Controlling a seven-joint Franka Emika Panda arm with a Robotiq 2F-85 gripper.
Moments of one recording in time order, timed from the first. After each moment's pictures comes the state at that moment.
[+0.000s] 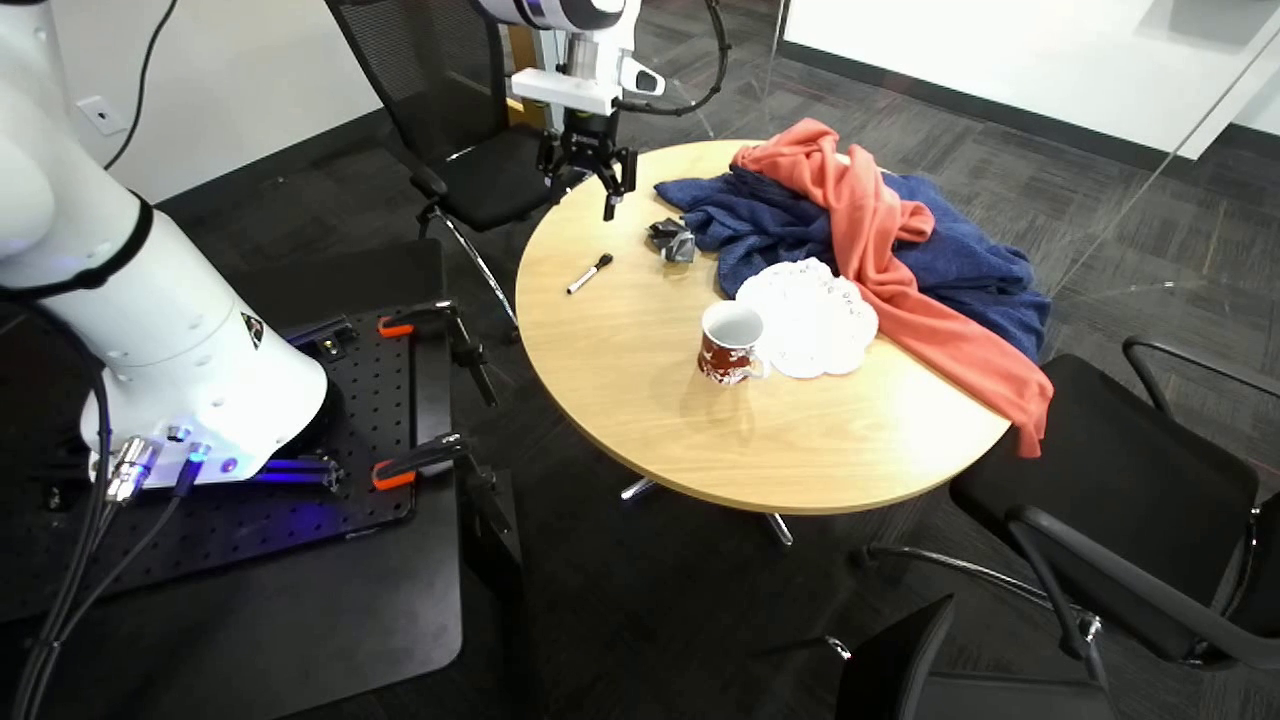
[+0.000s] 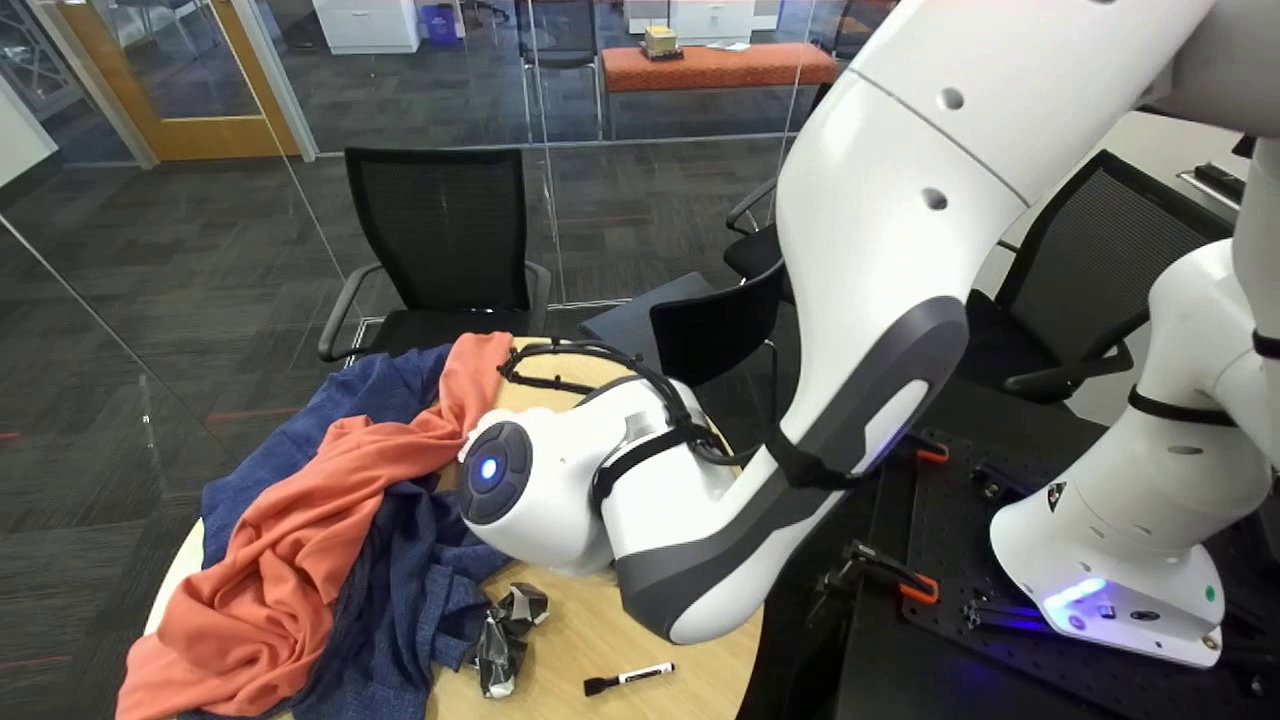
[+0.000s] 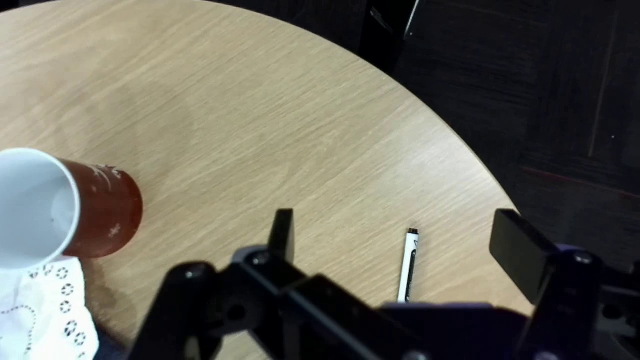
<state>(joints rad) 0.34 0.51 0.20 -2.08 -0.28 2.15 -0.09</state>
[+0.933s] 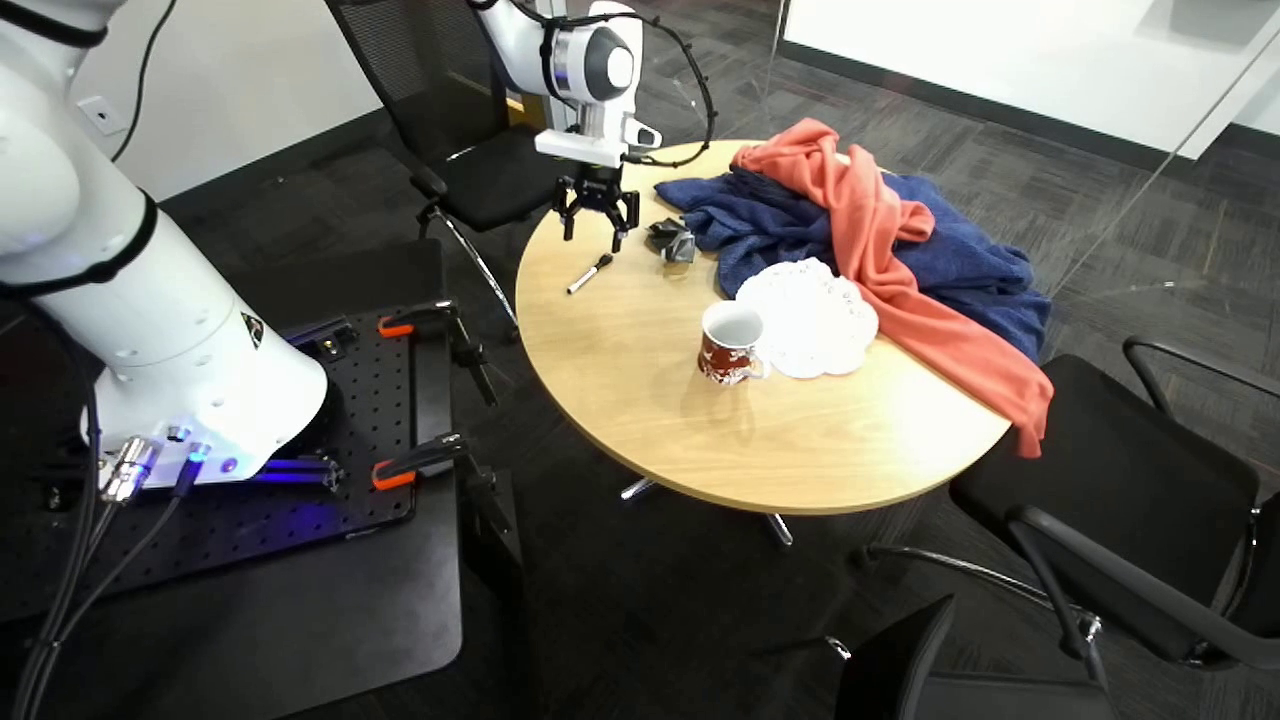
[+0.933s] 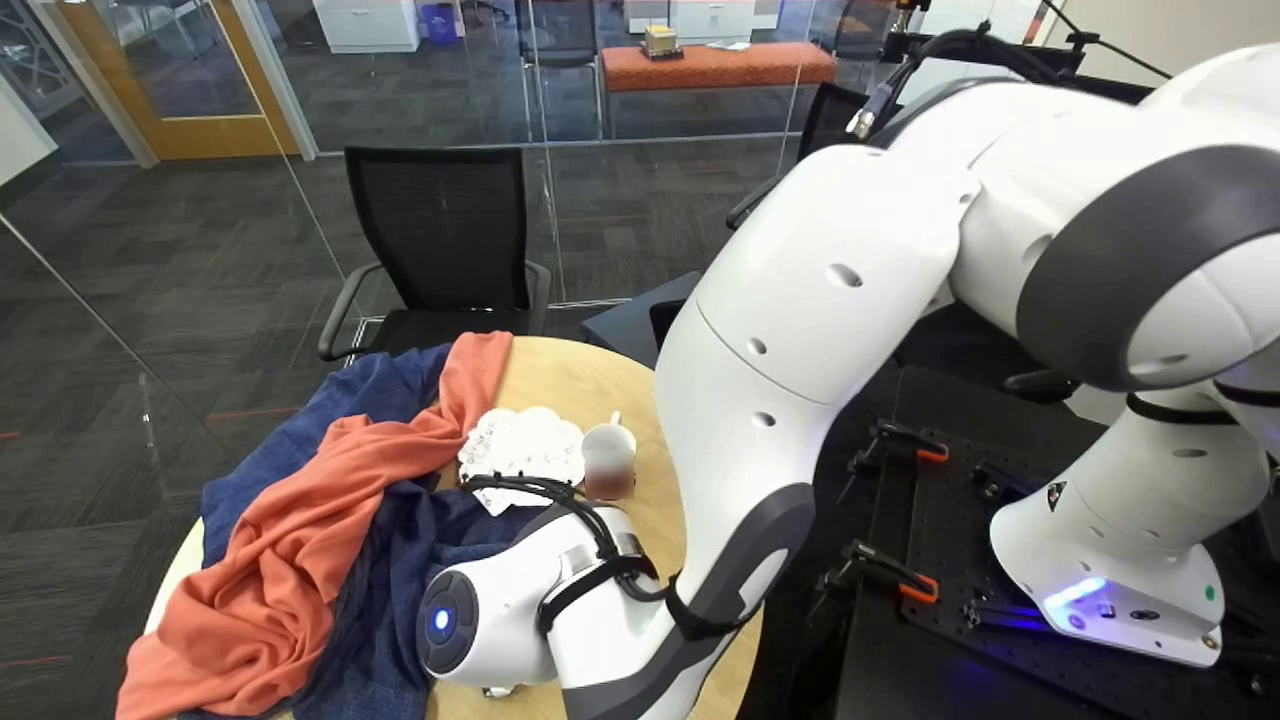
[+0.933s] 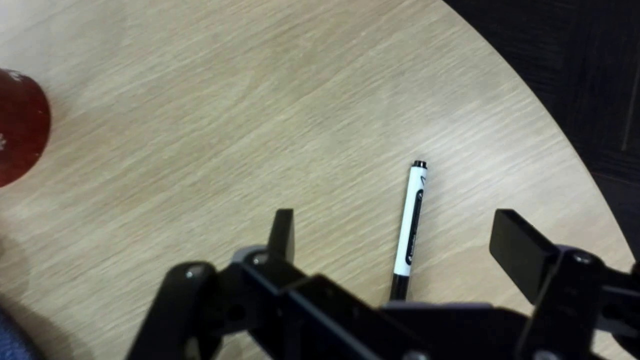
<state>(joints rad) 0.46 0.88 0.16 -1.77 -0.34 2.16 -0.01</state>
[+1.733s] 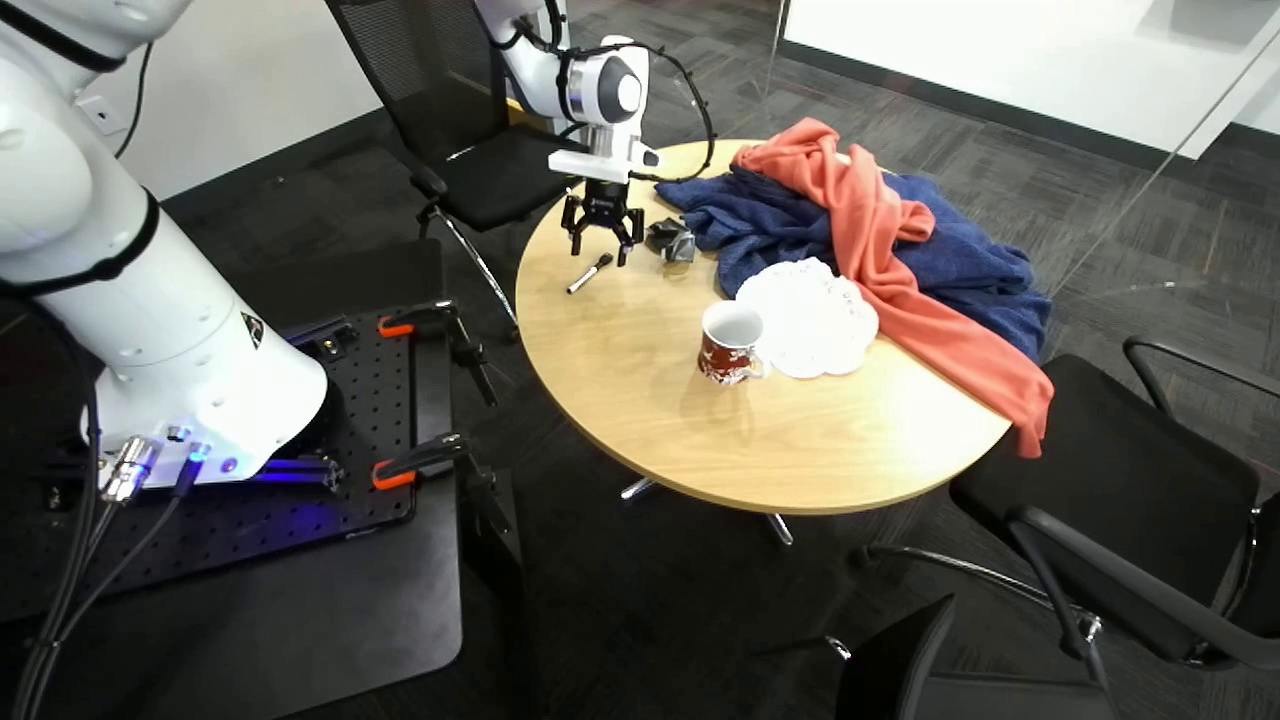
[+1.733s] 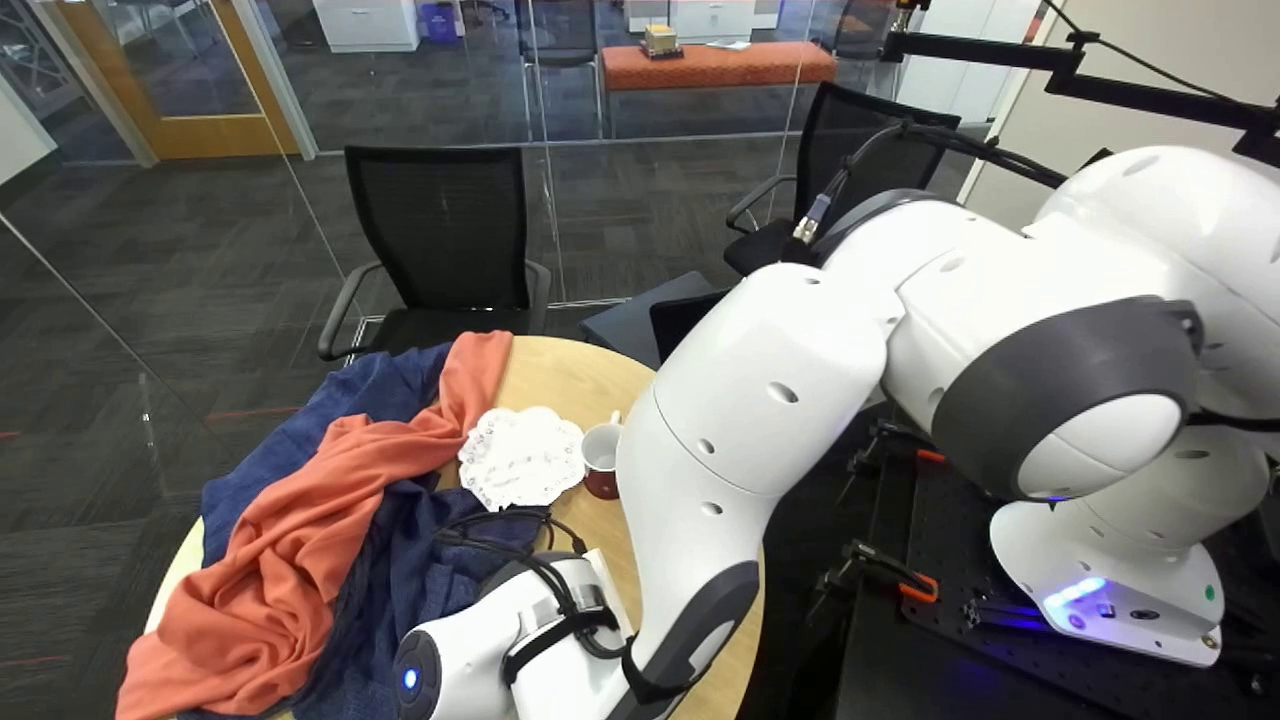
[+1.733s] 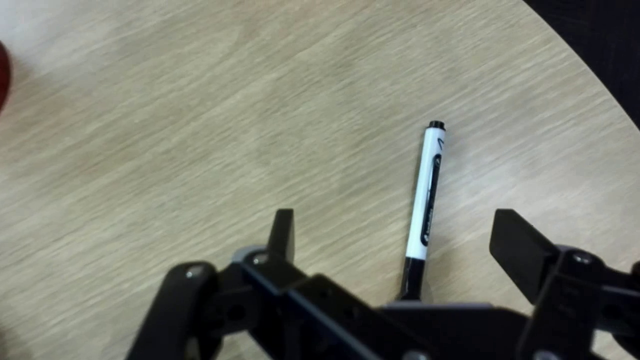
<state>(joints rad) 0.52 1.09 0.14 -1.51 -0.34 2.04 -0.01</state>
